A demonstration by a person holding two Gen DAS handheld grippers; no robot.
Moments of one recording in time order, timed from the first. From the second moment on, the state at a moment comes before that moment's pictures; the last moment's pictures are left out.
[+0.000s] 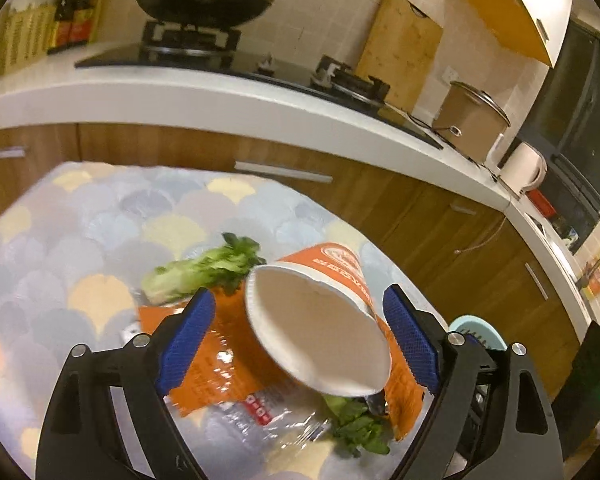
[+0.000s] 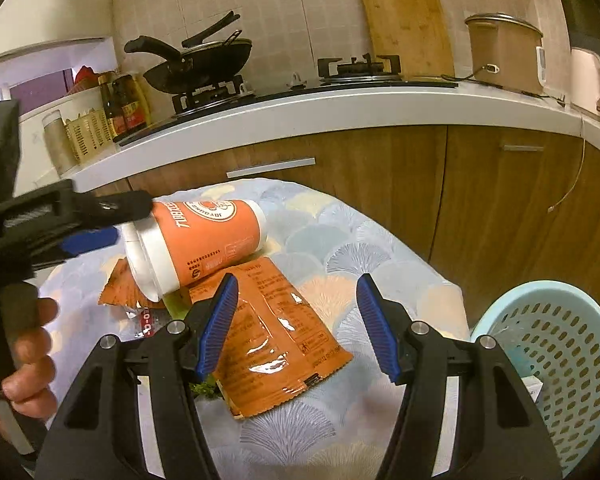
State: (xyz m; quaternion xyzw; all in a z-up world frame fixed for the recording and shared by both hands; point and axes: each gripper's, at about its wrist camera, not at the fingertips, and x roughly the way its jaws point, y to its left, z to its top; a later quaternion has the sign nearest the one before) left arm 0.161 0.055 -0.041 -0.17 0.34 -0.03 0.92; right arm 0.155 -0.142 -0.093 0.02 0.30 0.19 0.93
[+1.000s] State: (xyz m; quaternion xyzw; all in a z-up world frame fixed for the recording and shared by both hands) left arm 0.118 0.057 -0.032 -0.16 0.30 -0.04 0.94; right arm 0.178 -0.129 -0.113 0.01 0.38 0.23 0.89
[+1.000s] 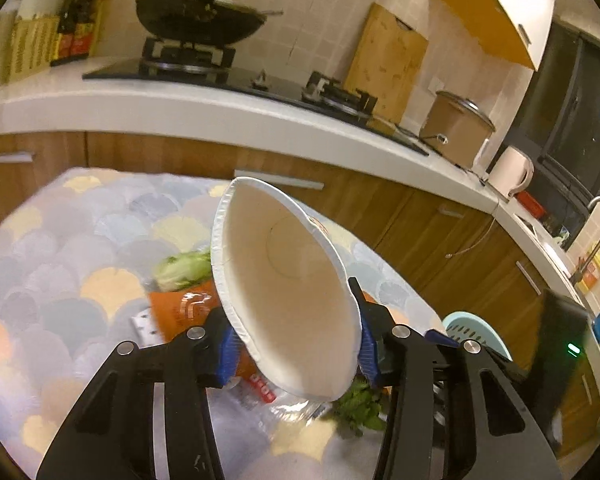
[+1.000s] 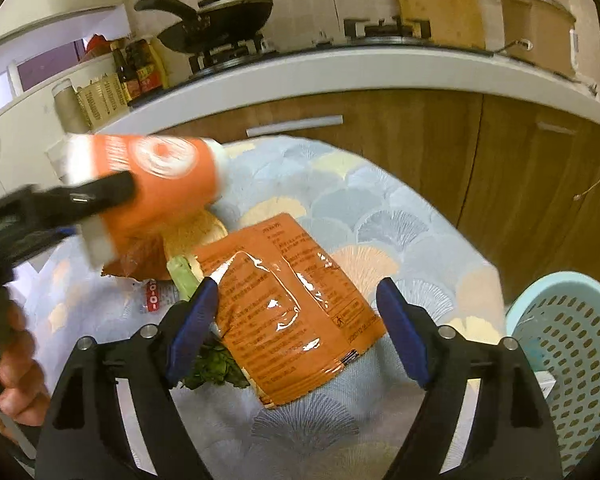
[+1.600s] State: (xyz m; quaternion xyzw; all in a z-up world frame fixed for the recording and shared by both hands) left arm 0.050 0.097 -0.028 -0.15 0.28 0.01 0.95; right arm 0.177 -0.135 -0.110 0.01 0.38 0.21 0.90
